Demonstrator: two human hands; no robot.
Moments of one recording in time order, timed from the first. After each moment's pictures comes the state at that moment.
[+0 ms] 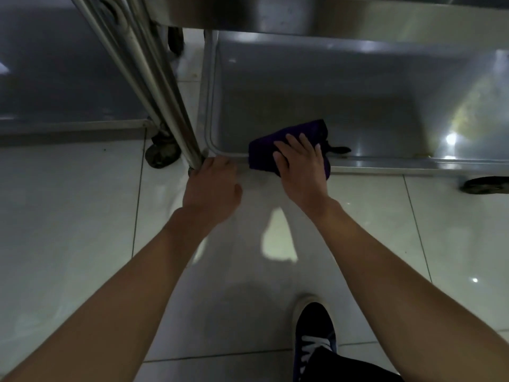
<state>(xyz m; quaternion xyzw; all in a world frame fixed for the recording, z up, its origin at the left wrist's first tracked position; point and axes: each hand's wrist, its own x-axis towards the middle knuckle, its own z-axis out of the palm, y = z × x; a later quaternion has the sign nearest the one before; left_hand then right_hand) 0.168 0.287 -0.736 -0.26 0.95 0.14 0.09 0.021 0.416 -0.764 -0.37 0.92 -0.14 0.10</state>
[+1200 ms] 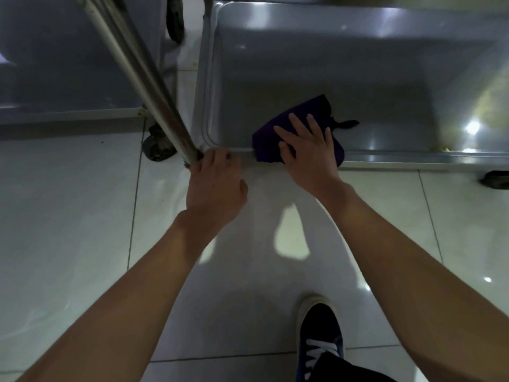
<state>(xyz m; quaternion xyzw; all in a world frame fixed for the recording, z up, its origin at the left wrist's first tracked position) 0.166 0.302 -0.760 -0.27 0.96 0.08 0.03 -0.004 0.417 -0.787 -0.39 0.90 -0.14 0.10</state>
